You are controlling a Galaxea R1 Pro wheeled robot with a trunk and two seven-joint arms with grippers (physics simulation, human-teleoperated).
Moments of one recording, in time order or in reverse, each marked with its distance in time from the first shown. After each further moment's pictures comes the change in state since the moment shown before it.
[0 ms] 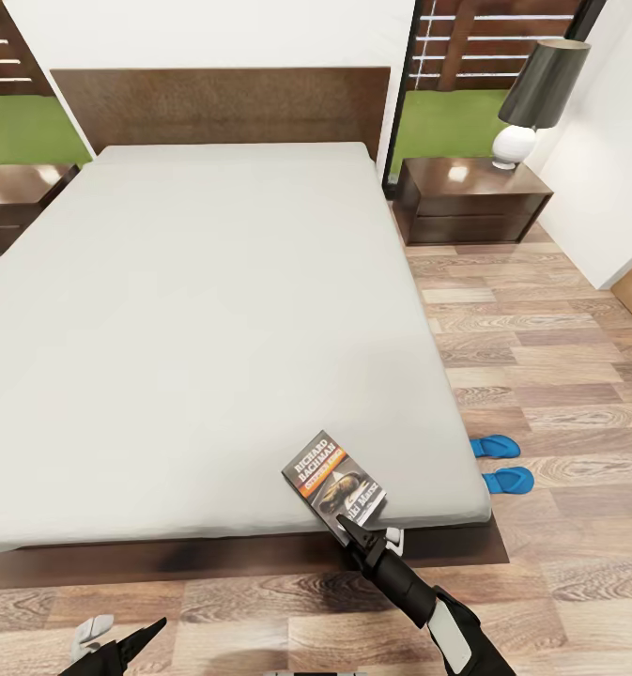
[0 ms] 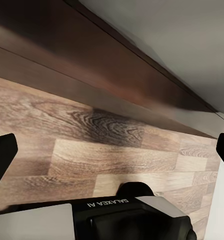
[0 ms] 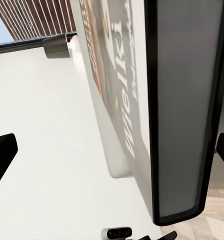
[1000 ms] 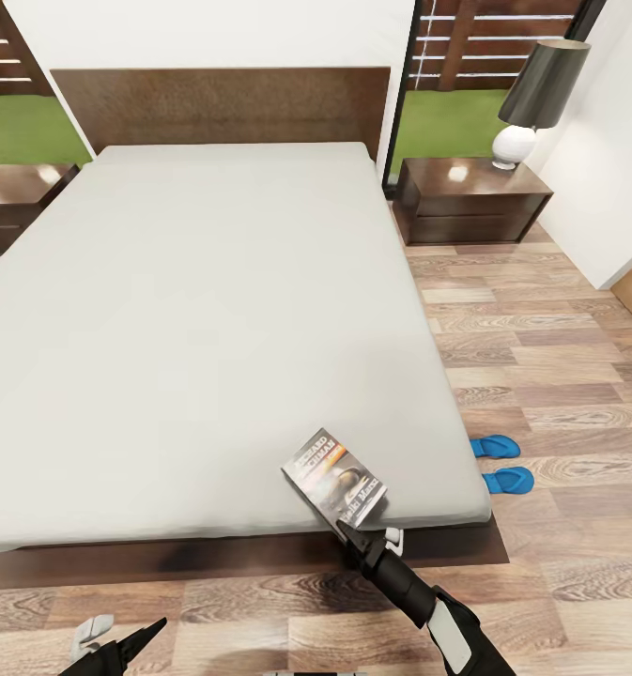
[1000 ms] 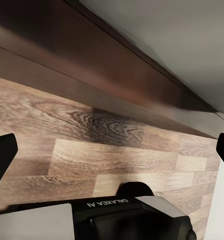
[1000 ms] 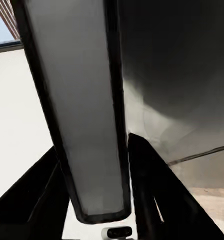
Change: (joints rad) left arm 0.000 0.000 0.000 0.000 0.000 0.001 -0.001; right arm 0.000 0.000 0.004 0.000 0.000 -0.001 0.001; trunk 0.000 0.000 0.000
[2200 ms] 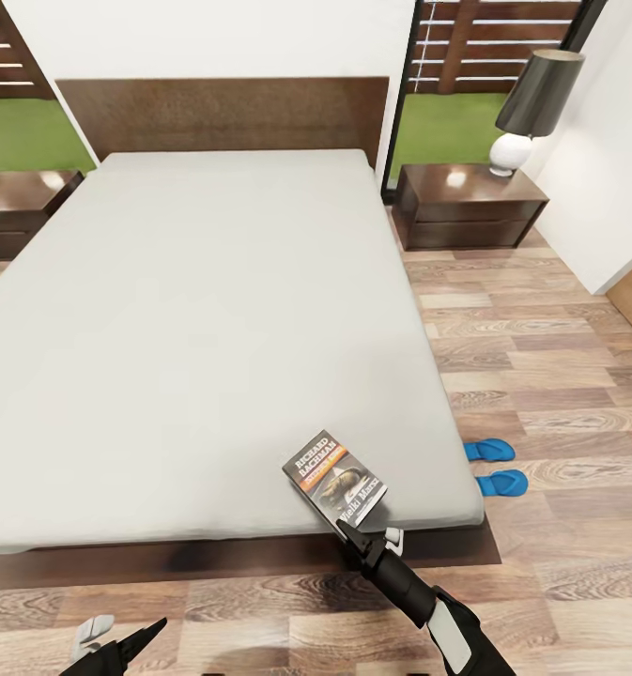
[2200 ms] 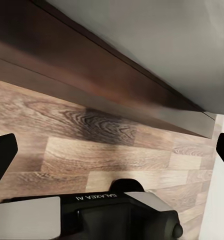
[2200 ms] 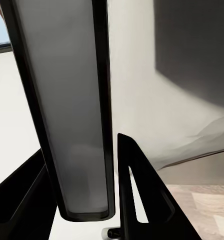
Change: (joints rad) left arm 0.000 -0.001 -0.002 0.000 0.000 0.000 0.000; right arm 0.000 0.000 -0.001 0.000 0.000 0.003 -0.001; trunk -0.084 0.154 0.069
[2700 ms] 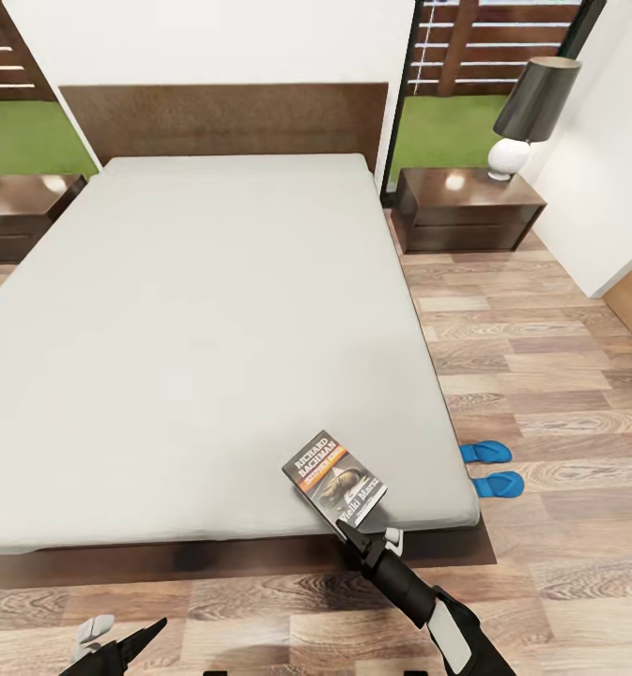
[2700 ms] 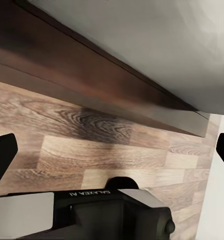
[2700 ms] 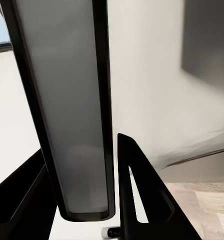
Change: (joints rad) left arm 0.000 0.000 -0.001 0.000 0.000 0.000 0.001; right arm 0.000 0.000 0.001 0.000 0.002 0.000 0.000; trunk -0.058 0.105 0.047
